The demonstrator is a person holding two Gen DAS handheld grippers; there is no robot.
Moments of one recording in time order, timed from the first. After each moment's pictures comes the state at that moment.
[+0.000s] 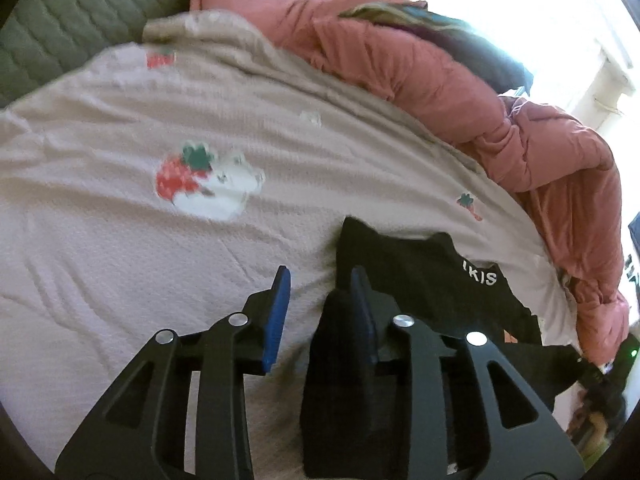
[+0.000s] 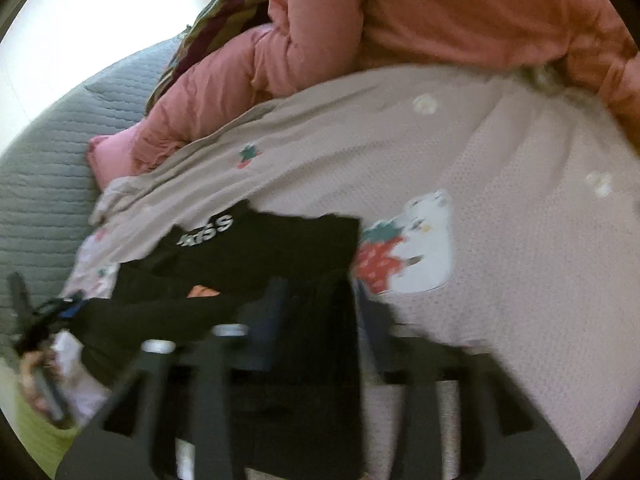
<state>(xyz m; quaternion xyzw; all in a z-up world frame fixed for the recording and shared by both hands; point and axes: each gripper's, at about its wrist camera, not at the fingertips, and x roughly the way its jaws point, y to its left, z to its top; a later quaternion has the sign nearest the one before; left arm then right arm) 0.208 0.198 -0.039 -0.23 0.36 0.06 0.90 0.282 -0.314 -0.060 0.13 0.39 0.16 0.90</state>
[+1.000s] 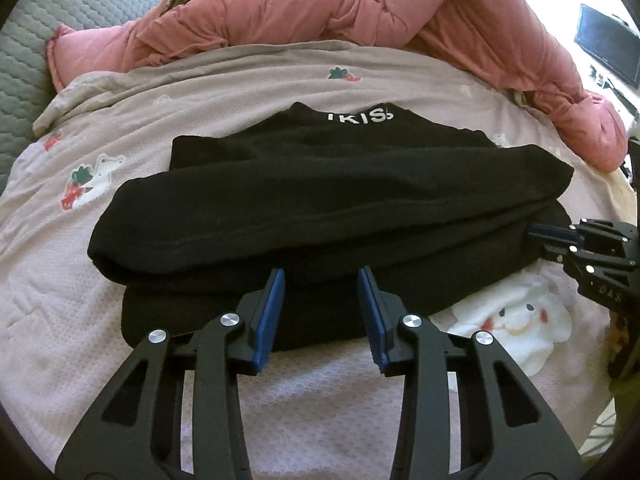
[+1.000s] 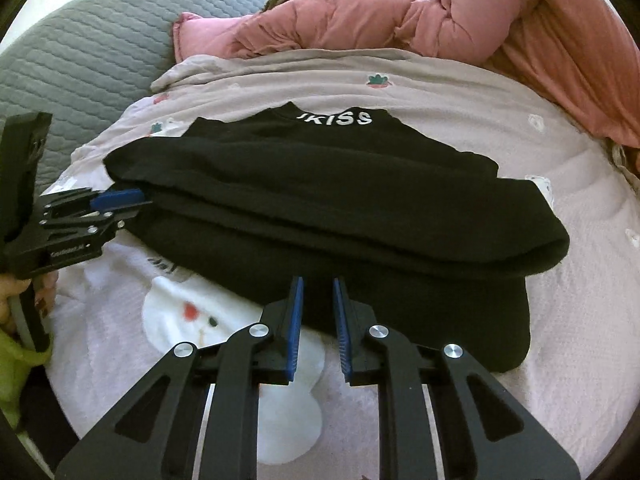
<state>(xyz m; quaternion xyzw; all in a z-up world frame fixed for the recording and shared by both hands) 0.165 0.044 -0.067 0.00 0.42 -0.08 0.90 0.194 -0.206 -0.078 -0.06 0.41 0.27 0.87</state>
